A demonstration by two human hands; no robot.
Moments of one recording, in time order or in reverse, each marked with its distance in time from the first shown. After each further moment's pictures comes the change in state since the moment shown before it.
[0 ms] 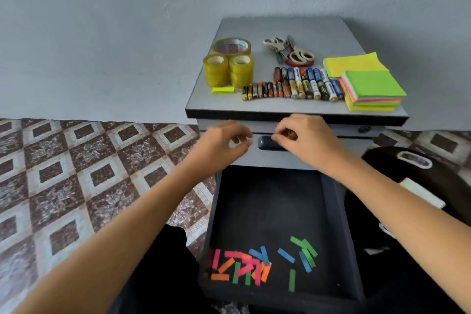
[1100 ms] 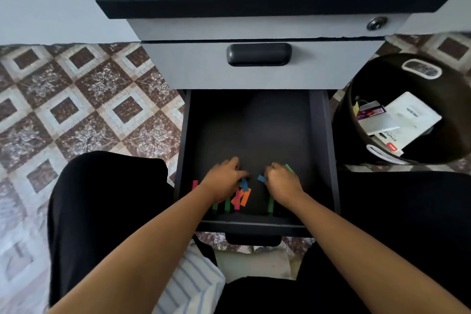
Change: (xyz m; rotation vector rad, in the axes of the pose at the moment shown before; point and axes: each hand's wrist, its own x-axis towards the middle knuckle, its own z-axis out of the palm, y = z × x) left_hand -0.129 -0.057 0.209 0.339 -0.871 -0.189; right_hand -0.169 0.083 0.208 -0.172 -0.679 0.445
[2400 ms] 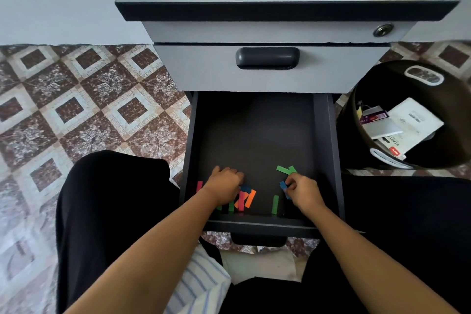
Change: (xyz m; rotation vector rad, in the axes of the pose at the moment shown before) left_hand -0.006 -0.004 0.006 0.011 -0.085 -0.085; right_hand -0.023 0.032 0.011 0.554 0.066 0.326
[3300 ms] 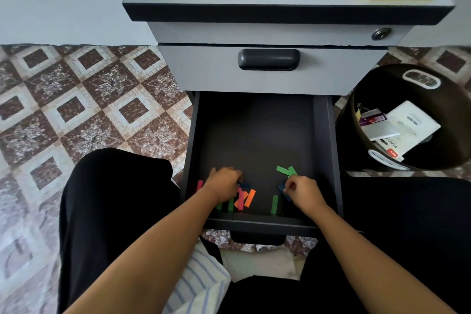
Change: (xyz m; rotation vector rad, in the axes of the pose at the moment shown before) left_hand -0.004 0.001 -0.002 -0.199 0.023 -0.095; right_hand -0.004 -0.001 -0.007 -0.077 -0.027 -0.057
